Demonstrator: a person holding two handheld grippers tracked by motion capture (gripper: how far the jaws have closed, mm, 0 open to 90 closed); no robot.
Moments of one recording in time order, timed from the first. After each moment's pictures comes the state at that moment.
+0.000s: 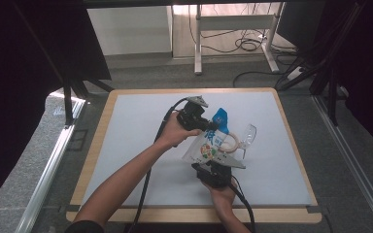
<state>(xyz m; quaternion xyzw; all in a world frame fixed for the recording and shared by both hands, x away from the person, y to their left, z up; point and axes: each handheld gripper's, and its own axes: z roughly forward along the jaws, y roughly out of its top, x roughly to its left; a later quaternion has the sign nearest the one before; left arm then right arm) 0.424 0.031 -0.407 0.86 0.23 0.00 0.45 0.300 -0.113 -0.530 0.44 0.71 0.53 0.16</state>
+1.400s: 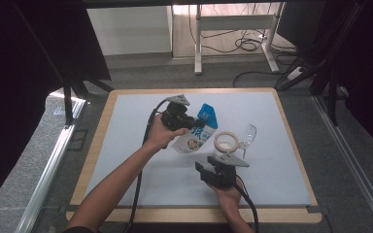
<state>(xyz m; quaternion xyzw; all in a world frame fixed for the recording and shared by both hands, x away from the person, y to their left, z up) 0.416 0.082 -0.409 0.82 0.26 0.01 0.50 0.301 -0.128 -0.529 0.44 0.73 0.50 0.16</state>
